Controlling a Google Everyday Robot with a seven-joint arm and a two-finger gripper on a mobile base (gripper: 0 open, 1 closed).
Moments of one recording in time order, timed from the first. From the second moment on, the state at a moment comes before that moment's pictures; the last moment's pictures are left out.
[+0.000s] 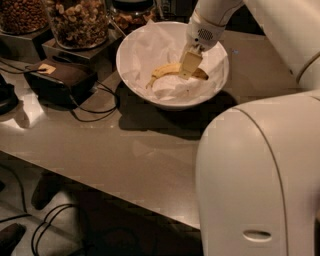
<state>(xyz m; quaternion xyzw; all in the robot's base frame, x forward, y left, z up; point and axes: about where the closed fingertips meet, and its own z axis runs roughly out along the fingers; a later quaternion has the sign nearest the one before) 0.663 -0.083 0.903 -0.63 0.76 0.09 0.14</state>
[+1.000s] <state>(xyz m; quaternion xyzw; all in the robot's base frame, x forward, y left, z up) 0.634 -0.082 0.975 -0.62 0.76 0.02 0.17</state>
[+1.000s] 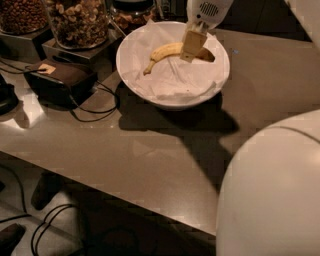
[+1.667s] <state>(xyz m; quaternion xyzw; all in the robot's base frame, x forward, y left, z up) 0.604 -0.100 0.981 -0.60 0.78 0.03 0.17</state>
